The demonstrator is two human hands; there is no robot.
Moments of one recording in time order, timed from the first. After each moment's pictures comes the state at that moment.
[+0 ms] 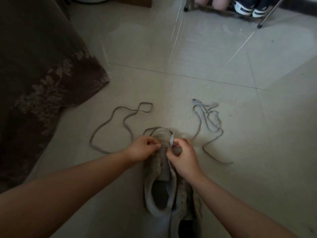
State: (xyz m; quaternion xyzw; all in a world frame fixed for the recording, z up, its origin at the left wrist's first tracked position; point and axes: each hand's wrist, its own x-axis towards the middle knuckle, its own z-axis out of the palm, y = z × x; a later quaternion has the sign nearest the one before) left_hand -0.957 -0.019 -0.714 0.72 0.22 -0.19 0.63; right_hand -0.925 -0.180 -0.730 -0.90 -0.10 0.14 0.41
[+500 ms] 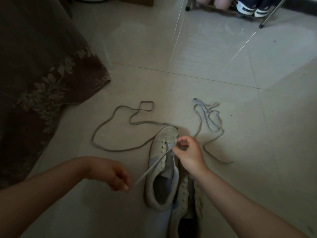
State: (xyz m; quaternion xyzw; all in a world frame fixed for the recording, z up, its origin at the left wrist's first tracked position) left_hand -1.023 0.056 -0.724 0.62 0.00 -0.56 0.56; right_hand -0.908 -0.189 -0.737 -0.88 0.00 0.19 0.44
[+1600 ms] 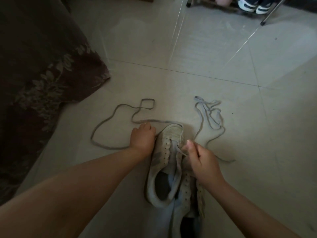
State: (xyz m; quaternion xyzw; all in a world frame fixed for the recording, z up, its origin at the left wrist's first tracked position) left_hand -0.935 -0.021 -0.752 0.97 0.13 -0.14 0.13; right_hand -0.932 -0.214 -0.687 -0.92 -0.14 0.12 0.35
